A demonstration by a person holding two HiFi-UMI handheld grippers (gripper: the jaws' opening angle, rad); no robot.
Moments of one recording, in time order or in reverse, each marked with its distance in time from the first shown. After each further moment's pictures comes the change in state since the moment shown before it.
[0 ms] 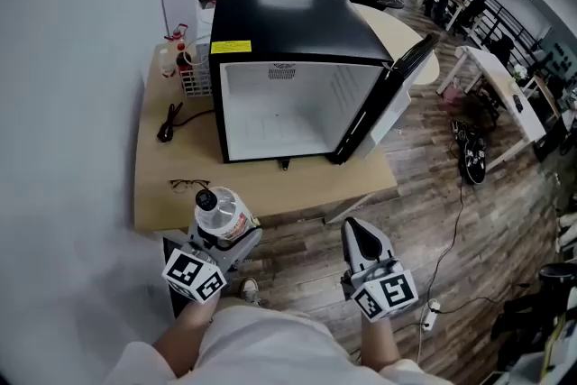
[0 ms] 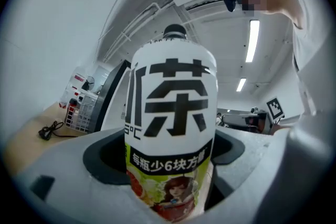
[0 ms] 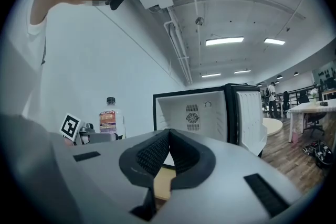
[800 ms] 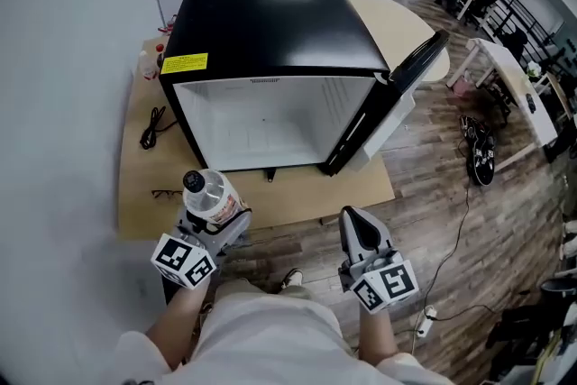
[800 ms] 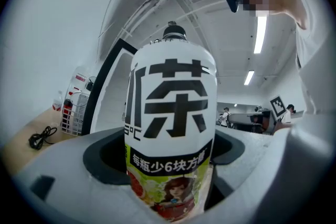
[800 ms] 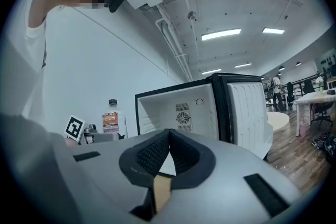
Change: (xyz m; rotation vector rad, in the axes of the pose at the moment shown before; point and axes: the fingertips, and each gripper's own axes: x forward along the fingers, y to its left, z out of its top) left arm 0.115 0.043 -0.003 0.025 0.043 0.059; right arm 0.066 -0.109 -0.003 0.065 0.007 0.042
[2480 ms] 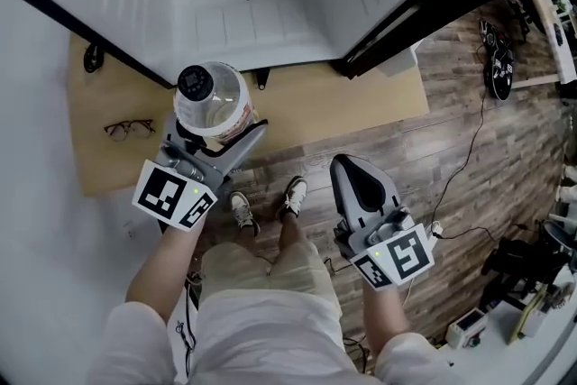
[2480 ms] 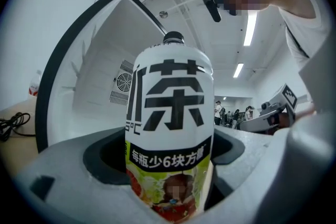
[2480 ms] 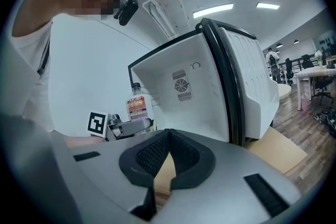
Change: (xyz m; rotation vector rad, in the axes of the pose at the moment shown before) left arm 0.090 0.032 -0.098 0.065 0.051 -0.110; right arm 0.042 -0.004 -0.136 0.130 0.173 0.029
